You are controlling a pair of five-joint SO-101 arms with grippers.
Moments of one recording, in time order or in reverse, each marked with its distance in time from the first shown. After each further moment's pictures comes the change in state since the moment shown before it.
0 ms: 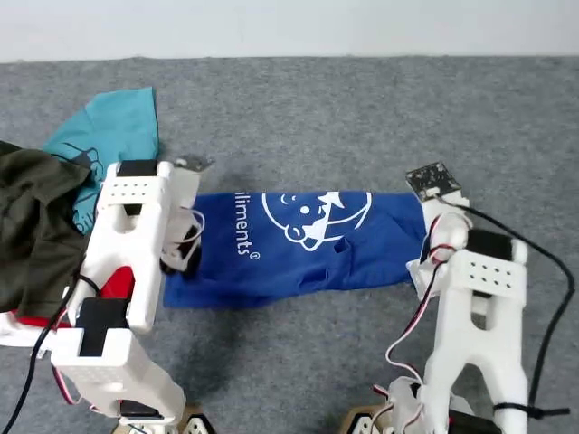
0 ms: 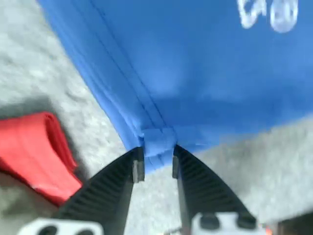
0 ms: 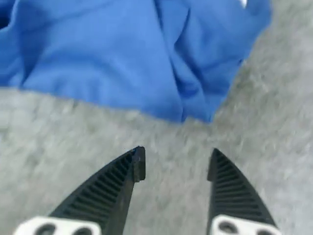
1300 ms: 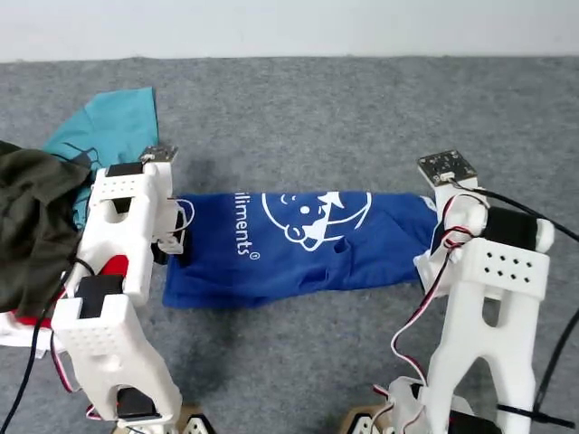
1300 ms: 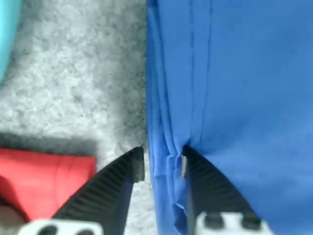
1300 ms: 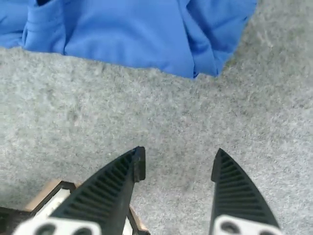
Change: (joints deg) left arm -4.8 12.6 -4.0 -12.0 11.9; right arm 0.0 -0.1 -14.2 18.7 -3.3
